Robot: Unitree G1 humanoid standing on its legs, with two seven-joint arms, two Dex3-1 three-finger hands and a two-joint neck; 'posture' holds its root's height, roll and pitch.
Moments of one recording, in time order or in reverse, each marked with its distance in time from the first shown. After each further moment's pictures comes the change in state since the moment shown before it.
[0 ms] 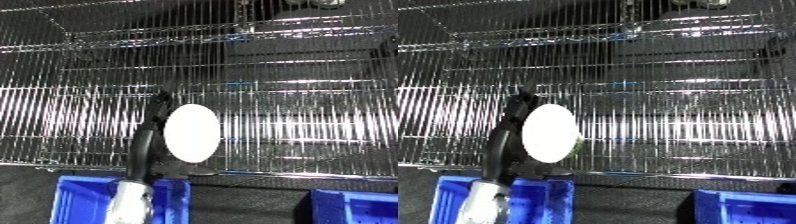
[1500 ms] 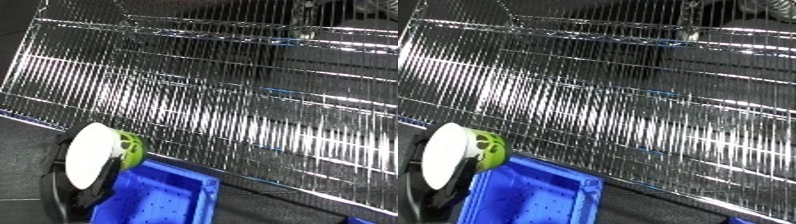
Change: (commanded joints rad) left arm 0.422 0.018 0.416 -0.149 -0.429 -0.258 -0.030; right arm 0.164 0.039 -0.109 0.052 0.044 -0.113 -0.025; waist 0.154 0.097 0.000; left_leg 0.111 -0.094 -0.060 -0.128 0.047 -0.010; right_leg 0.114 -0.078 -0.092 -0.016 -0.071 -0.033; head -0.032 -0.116
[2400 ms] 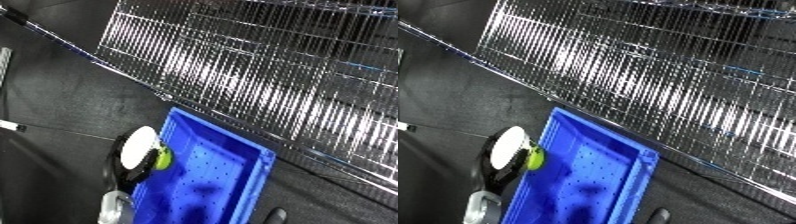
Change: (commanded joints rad) left arm 0.004 0.065 0.057 0.600 -0.147 0.150 -0.257; right arm 0.009 0.001 0.032 0.103 -0.021 0.012 0.108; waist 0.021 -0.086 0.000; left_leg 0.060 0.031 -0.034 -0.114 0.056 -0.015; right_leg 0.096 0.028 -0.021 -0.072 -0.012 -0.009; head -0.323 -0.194
